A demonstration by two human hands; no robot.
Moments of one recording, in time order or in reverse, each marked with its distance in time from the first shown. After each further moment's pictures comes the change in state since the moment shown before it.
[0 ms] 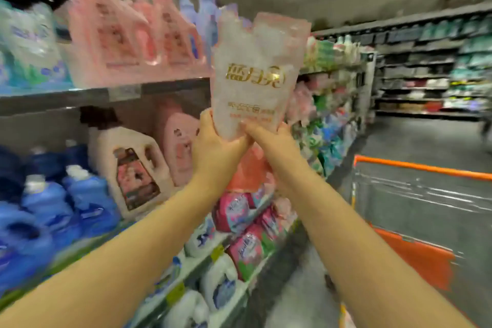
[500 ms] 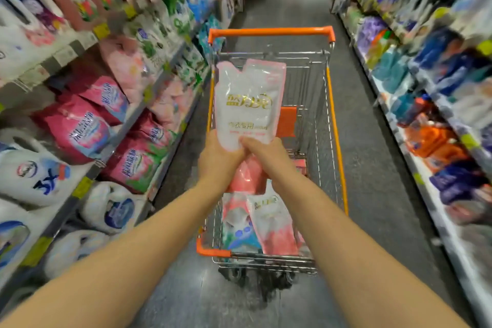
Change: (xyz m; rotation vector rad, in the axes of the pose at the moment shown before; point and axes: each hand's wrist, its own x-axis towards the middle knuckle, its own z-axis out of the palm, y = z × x) left_hand -0.223 -0.085 0.291 0.124 -0.730 -0.494; right_hand -0.095 0.151 -0.333 -0.254 0.637 0.542
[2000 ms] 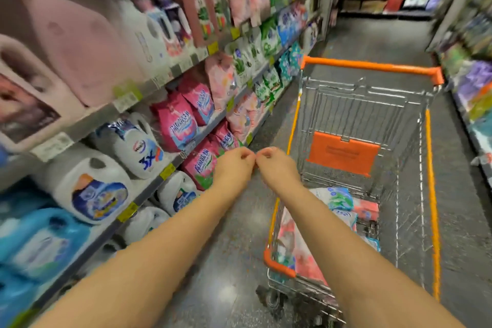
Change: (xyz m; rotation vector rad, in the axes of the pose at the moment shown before) left_hand 0.006 -0.039 -0.126 0.289 0.111 -0.002; right_hand -0.037 -0.012 0.129 -0.658 -0.256 -0.302
